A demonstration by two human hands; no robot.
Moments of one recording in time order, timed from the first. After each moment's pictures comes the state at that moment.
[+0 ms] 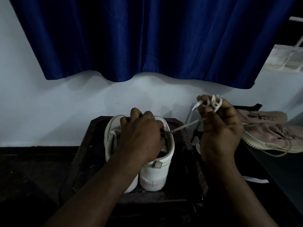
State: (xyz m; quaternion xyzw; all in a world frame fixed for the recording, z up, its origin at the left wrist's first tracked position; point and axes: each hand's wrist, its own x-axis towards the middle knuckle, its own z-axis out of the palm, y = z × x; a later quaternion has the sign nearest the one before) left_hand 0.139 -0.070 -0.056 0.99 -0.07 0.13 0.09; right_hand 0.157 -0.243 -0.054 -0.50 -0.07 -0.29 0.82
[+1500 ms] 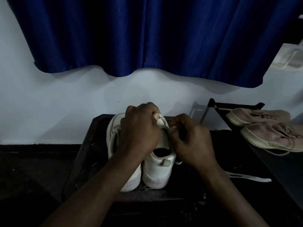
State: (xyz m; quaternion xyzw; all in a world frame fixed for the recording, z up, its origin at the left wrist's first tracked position) left_hand 0.146 -0.063 -0.067 0.90 -0.03 0.27 0.35; right_hand 0.149 -0.226 -0.083 -0.89 -0.16 -0.23 0.35
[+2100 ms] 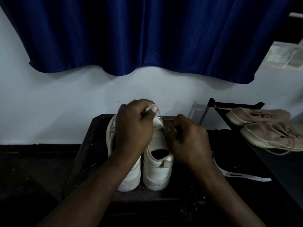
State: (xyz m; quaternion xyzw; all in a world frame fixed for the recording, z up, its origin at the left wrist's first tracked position) left_hand 0.149 -0.057 -0.065 0.82 -0.01 0.31 0.49; right_hand 0.149 -0.216 -0.084 -0.91 -0.13 -0.26 0.30
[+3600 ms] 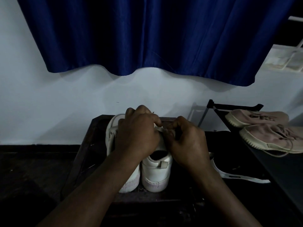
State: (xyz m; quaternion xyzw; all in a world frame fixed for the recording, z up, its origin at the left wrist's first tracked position) left_hand 0.144 -0.059 -0.065 0.95 -0.03 0.18 0.25; right_hand 0.149 -0.214 -0.087 -0.90 -0.13 -0.24 0.35
